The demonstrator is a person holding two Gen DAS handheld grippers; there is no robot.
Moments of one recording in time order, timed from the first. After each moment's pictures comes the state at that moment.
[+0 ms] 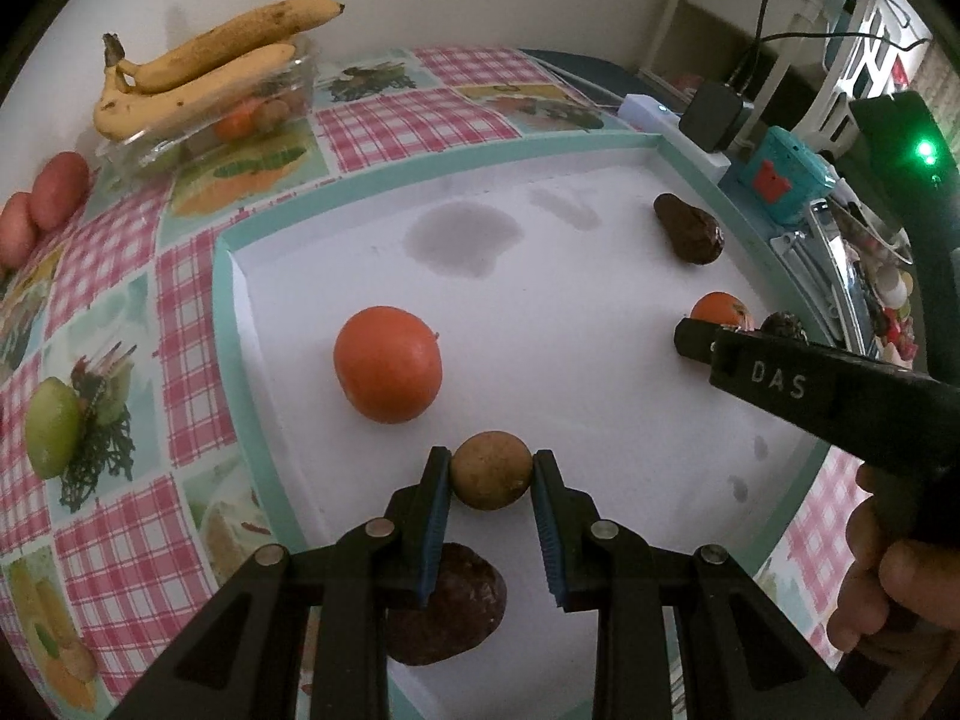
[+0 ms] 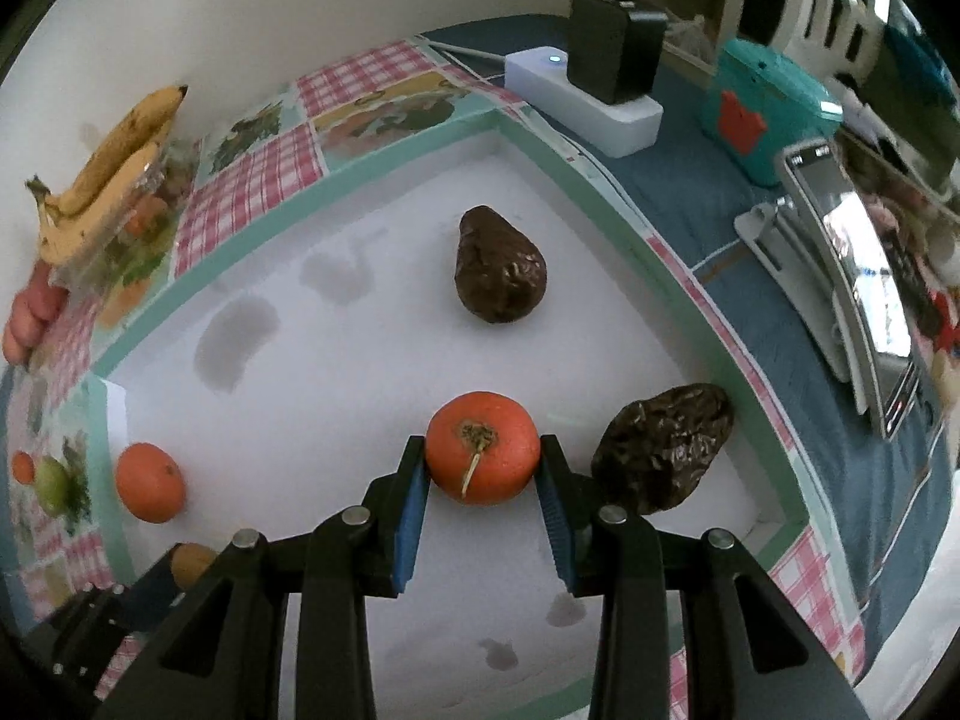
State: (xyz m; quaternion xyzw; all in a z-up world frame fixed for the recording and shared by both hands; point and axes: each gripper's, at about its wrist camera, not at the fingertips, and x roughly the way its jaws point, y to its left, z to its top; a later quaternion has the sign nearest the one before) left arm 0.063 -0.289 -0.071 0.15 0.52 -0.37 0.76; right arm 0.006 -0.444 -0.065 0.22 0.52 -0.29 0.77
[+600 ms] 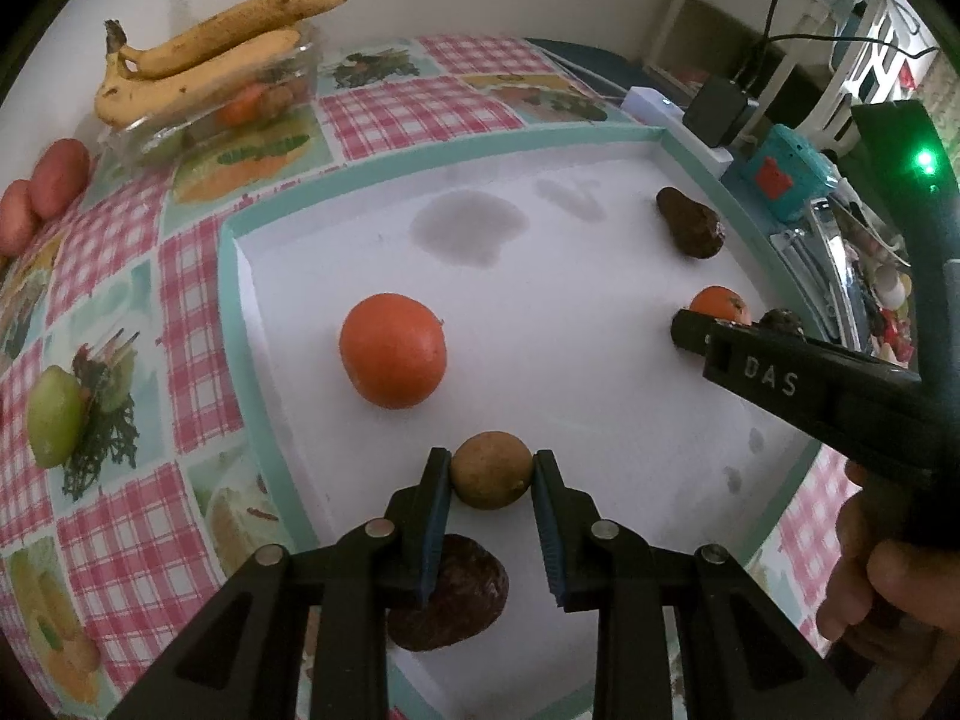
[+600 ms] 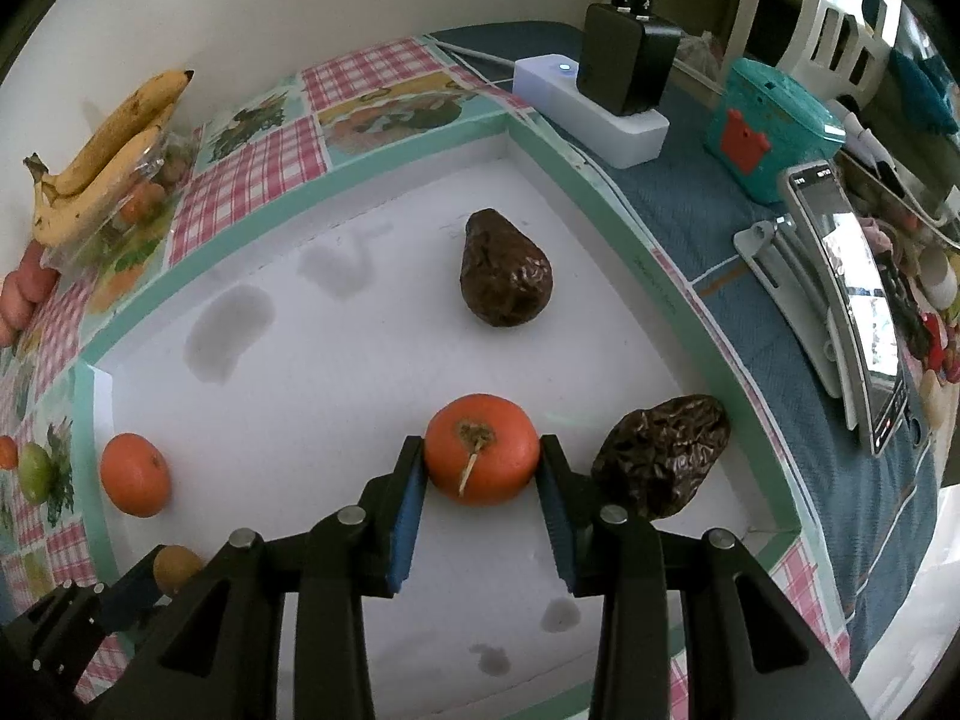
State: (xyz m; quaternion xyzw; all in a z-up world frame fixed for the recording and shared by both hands) left arm 0.064 -0.287 -0.066 0.14 0.54 -0.37 0.74; right arm 0.012 -0.441 -0.067 0.20 0.52 -0.29 0.77
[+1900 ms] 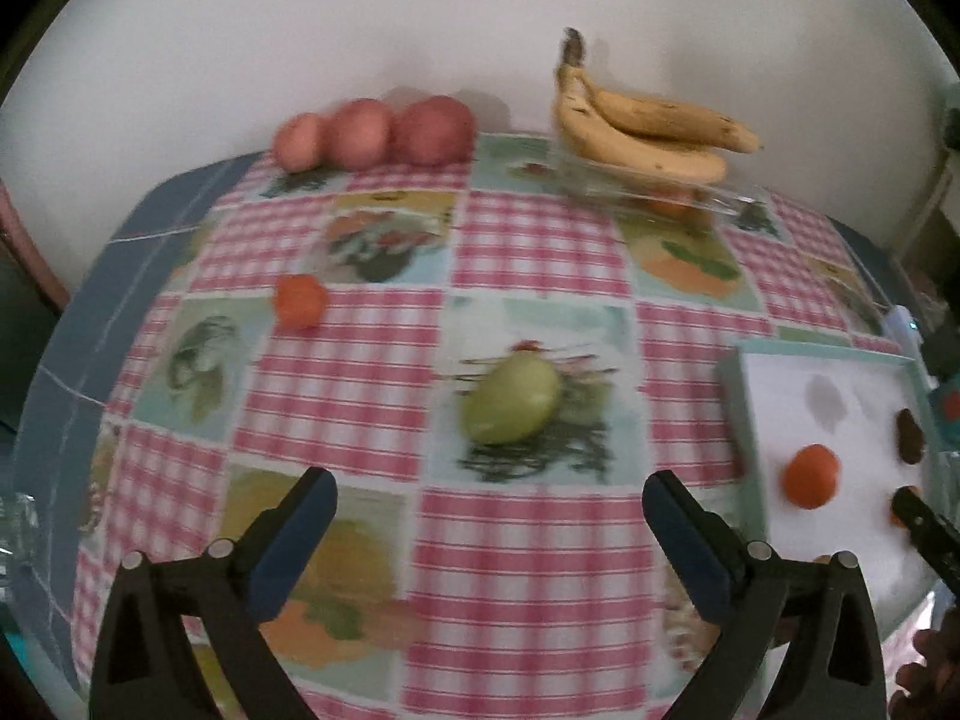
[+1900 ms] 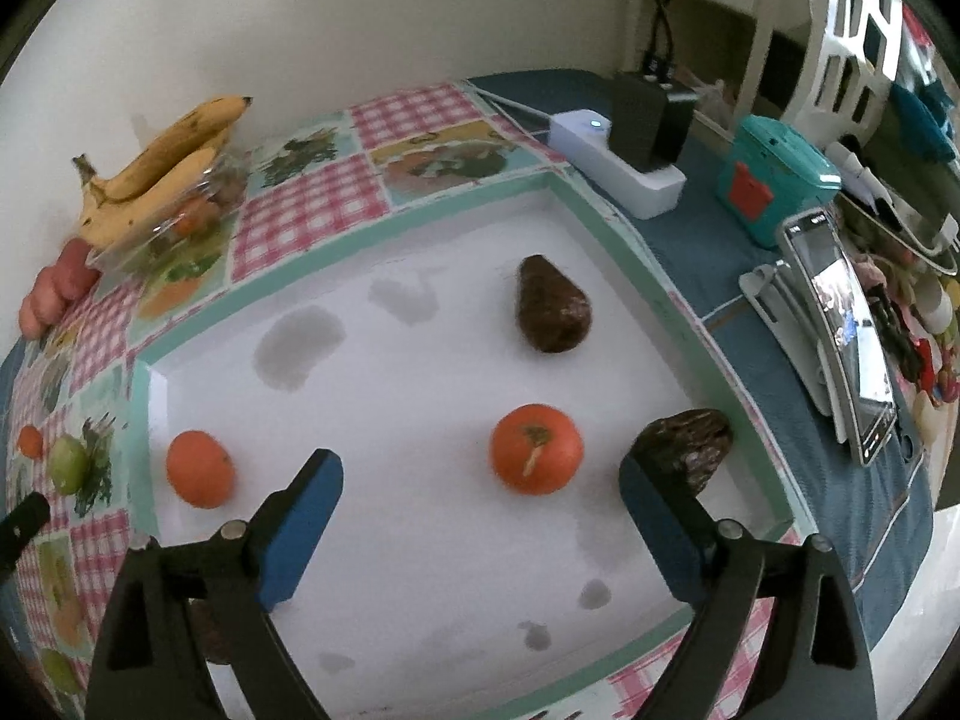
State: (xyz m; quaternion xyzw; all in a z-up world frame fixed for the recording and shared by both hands) left arm 0.136 -0.109 -0.032 0.05 0.49 -0.10 0.86; right arm 0.007 -0.406 -0.039 0.18 0.48 -0.27 0.81
